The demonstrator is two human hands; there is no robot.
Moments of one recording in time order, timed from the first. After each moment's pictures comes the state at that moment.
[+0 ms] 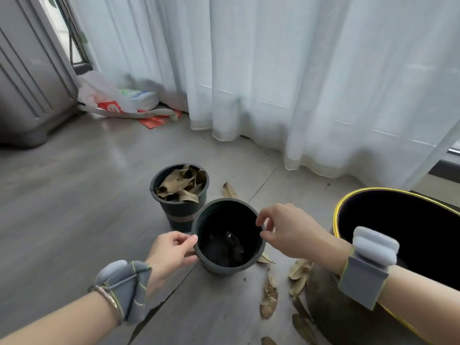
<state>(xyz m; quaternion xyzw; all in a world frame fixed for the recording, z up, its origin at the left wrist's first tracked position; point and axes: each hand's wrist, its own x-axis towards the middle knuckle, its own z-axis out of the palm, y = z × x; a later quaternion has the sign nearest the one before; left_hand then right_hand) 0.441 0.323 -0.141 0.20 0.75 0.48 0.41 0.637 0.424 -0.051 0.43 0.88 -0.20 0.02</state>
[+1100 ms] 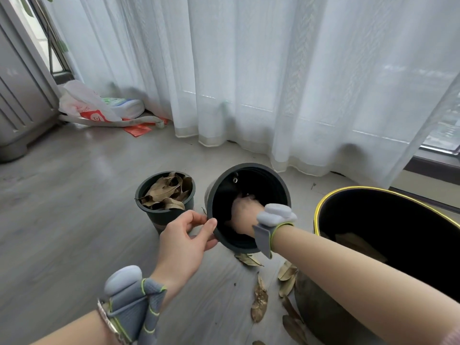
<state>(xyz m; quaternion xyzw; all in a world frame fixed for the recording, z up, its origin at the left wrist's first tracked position) 0.502 0.335 -0.079 0.34 0.70 0.55 0.31 0.580 0.454 -0.075 0.49 0.85 -0.18 0.06</state>
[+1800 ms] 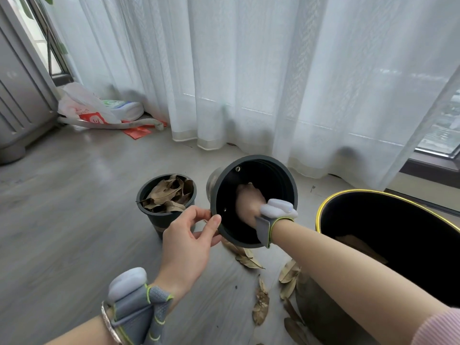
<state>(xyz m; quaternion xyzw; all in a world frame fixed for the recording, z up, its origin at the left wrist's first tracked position) 0.507 0.333 -0.065 0.36 0.66 0.59 0.28 0.568 0.476 -0.065 0.53 0.83 -0.16 0.00</state>
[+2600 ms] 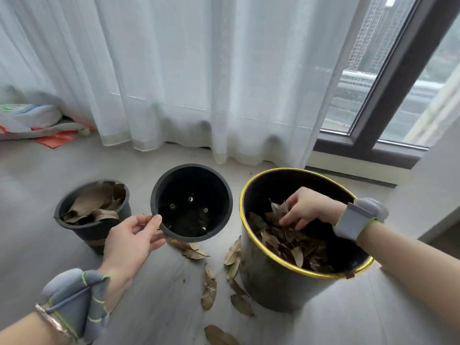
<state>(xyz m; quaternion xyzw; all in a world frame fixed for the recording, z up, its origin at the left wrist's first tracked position) 0.516 0.352 -0.082 0.30 0.70 0.53 0.38 0.800 0.476 -0.045 0.66 0.64 -0.40 -0.01</state>
